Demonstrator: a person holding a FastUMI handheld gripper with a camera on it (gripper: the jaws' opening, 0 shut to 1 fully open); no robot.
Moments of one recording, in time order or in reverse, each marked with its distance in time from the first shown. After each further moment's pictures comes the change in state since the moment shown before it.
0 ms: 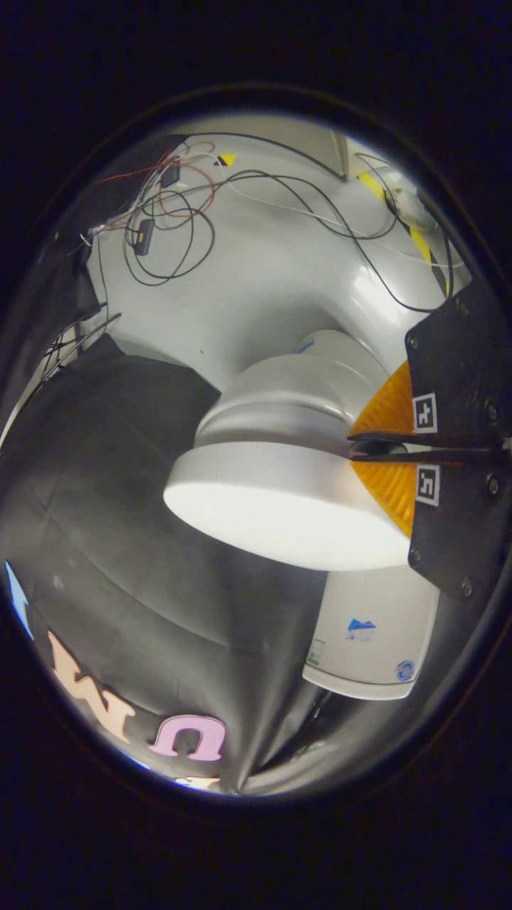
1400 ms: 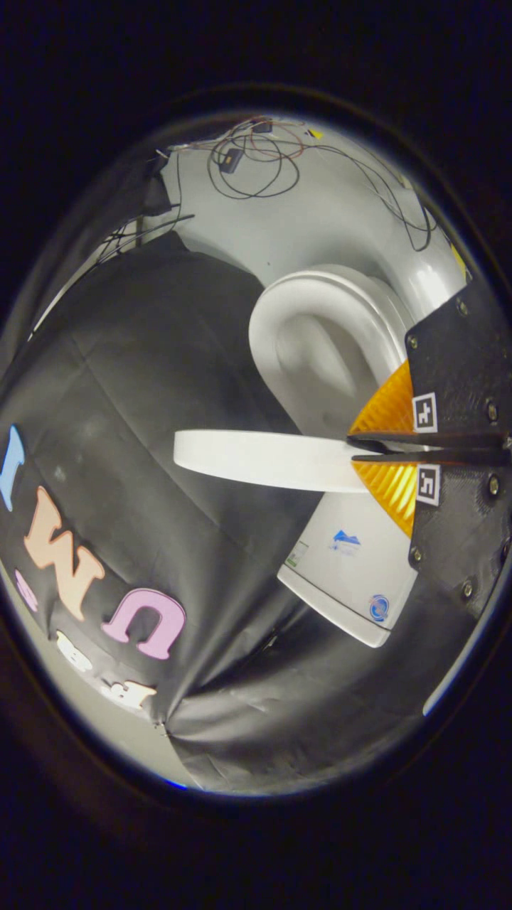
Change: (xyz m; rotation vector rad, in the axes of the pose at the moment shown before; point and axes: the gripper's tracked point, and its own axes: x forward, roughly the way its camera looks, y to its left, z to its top) arm -0.079 0.147 0.005 -0.269 -0.141 0.284
